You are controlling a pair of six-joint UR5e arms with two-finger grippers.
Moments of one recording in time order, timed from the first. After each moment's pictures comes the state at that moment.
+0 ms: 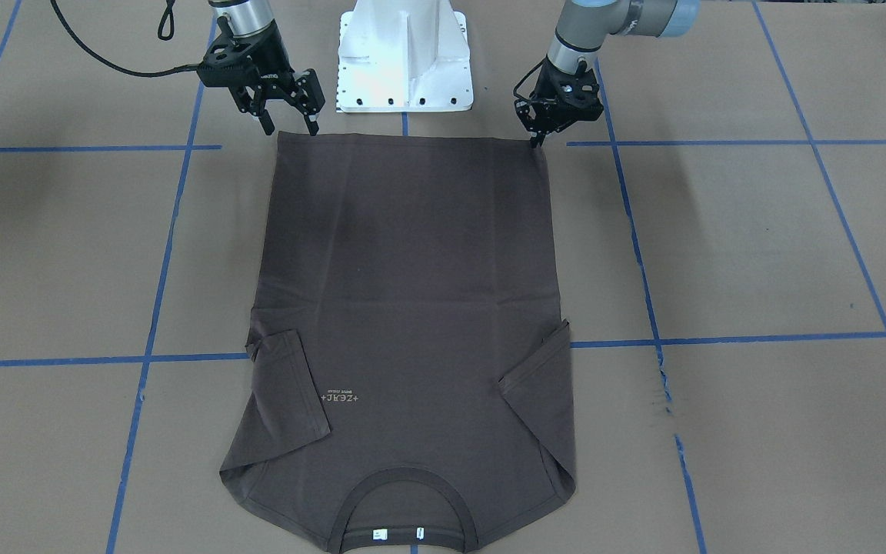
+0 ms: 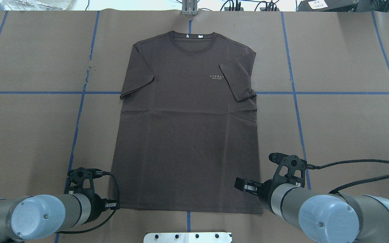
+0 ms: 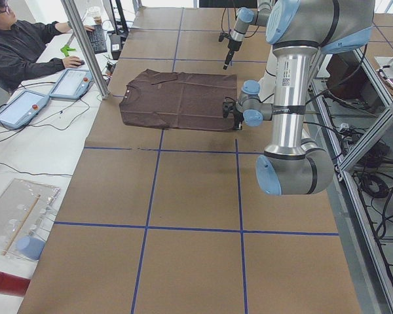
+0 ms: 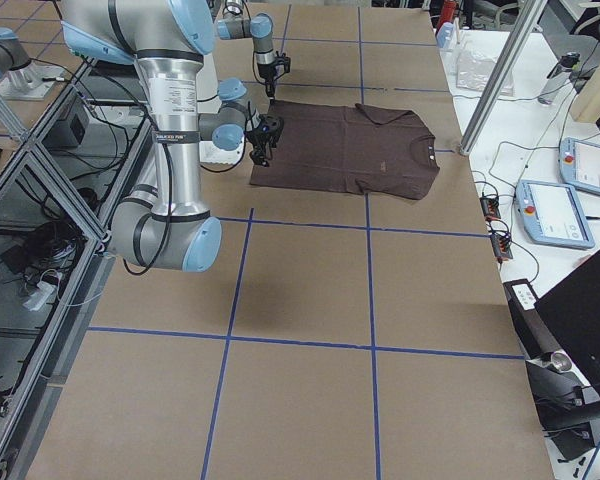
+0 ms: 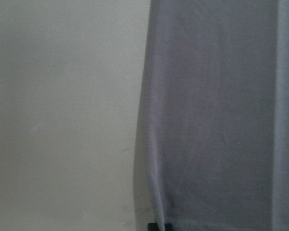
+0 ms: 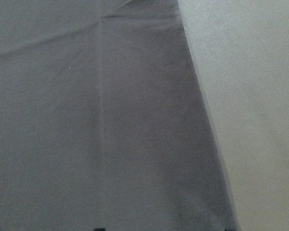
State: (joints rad) left arm -0.14 -1.63 -2.04 -1.97 -1.55 -1.52; right arm 0.12 -1.47 2.20 -1.34 1.37 1.74
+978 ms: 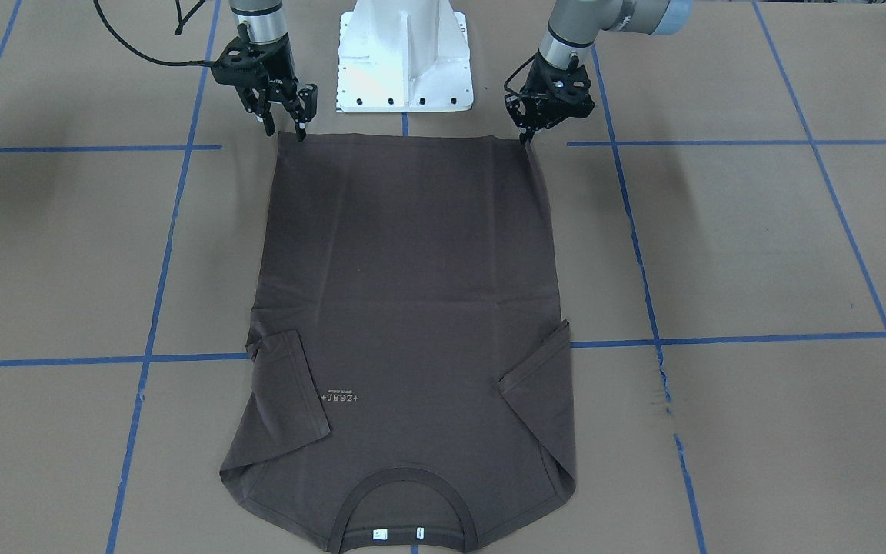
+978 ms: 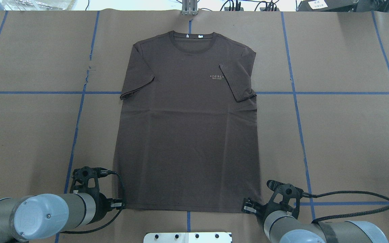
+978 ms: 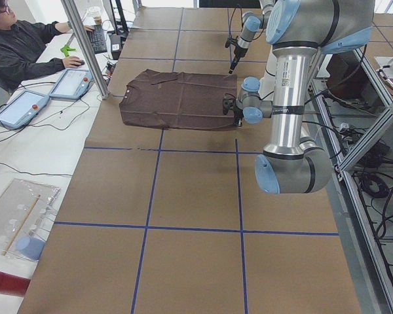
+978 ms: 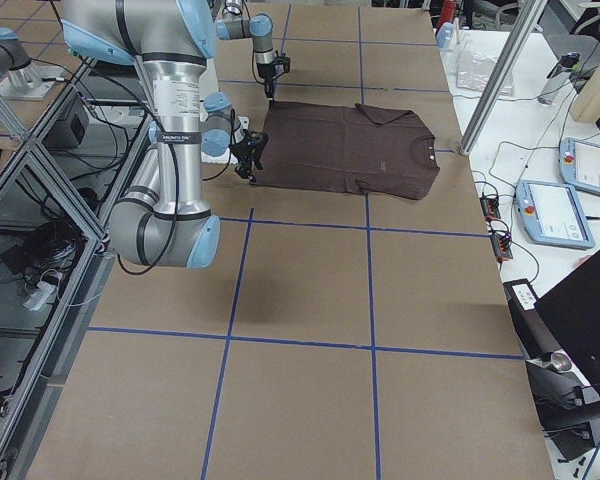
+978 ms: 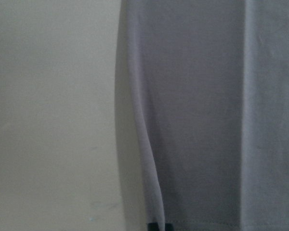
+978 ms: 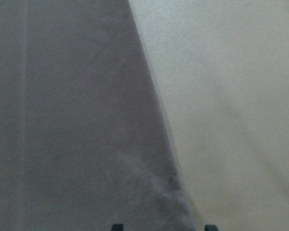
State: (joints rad) left arm -0.14 -1.66 -2.05 -1.97 -1.56 -1.52; right arm -0.02 -1.47 2.12 -1.47 1.25 1.89
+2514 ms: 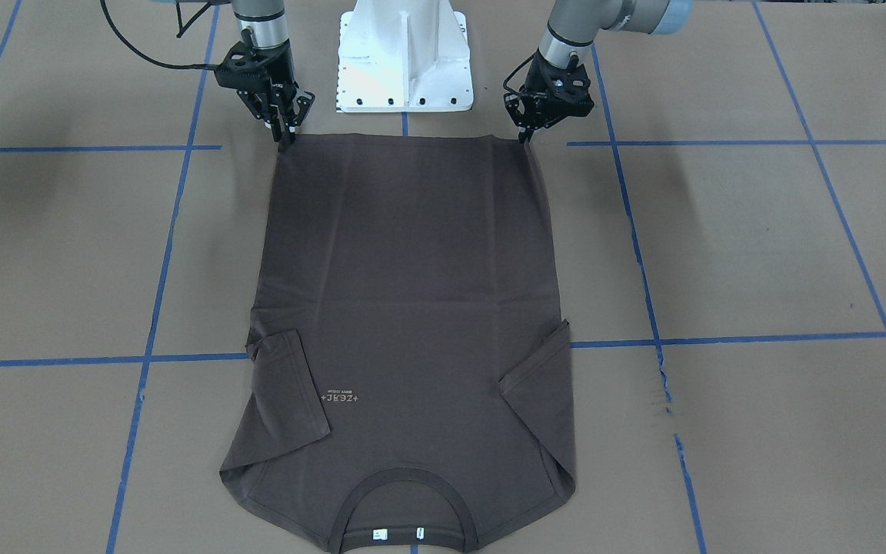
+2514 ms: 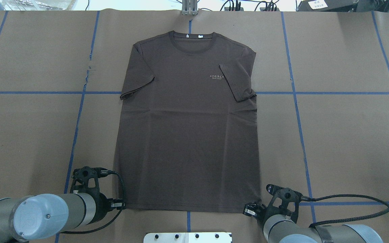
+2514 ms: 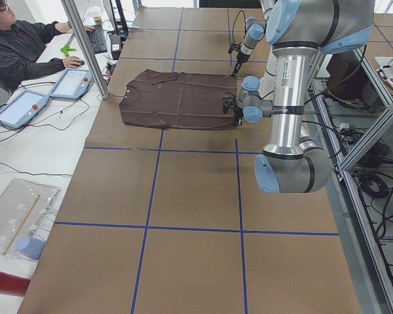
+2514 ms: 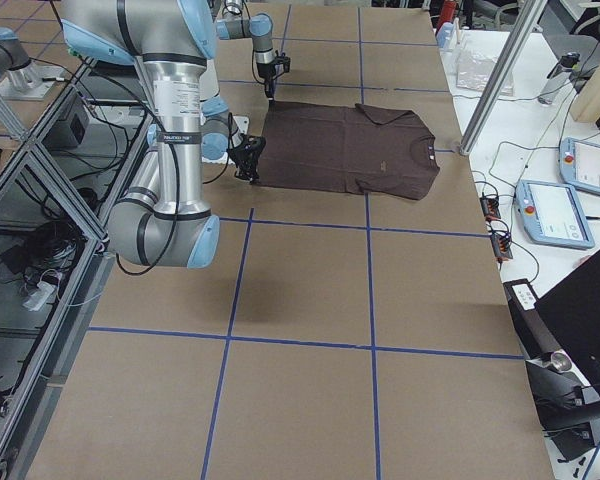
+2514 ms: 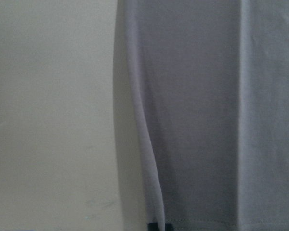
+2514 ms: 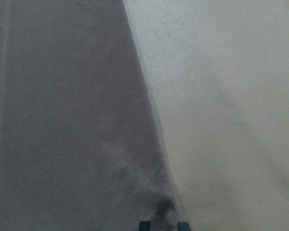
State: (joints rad) left arm -0.14 -1.66 -2.05 -1.98 -1.56 -1.52; right arm -0.03 -1.47 2.10 -1.47 1.23 1.90
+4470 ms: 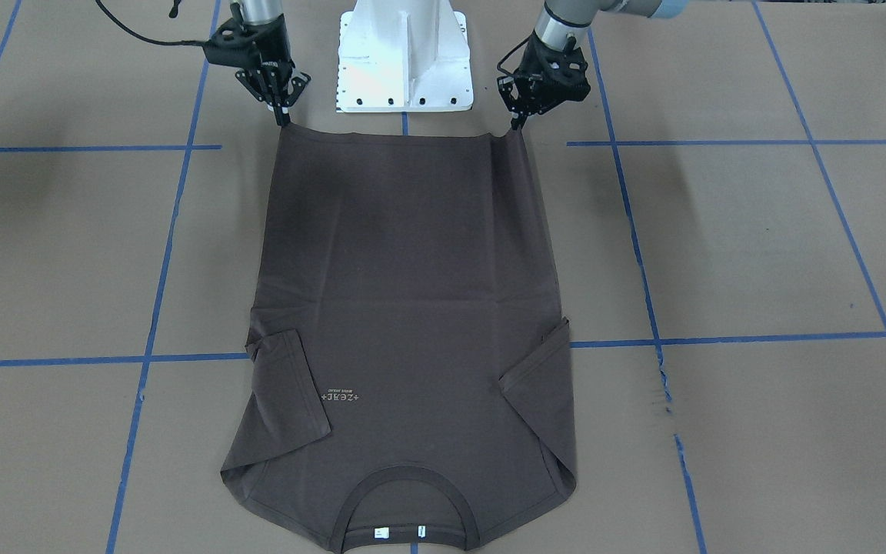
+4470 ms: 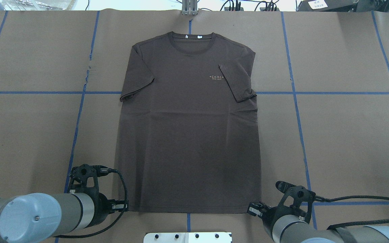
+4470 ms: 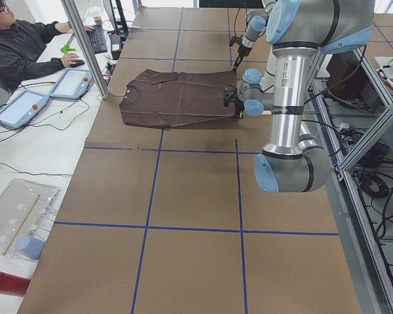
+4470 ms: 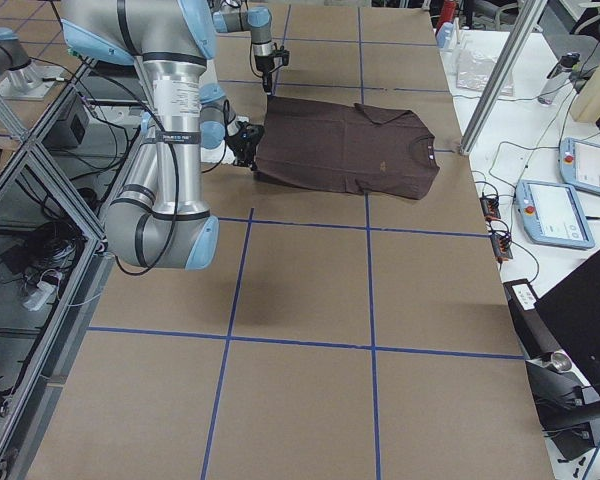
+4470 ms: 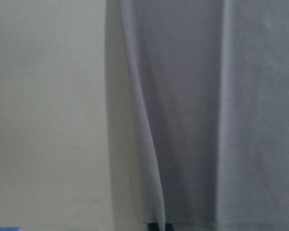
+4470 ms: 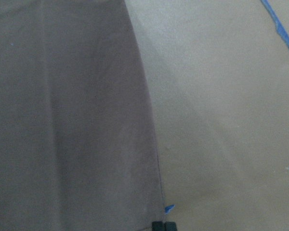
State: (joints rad) left arm -0.14 -1.69 -2.21 -1.83 -1.59 -1.52; right arm -0.04 -1.49 2.30 -1.58 1.23 1.95
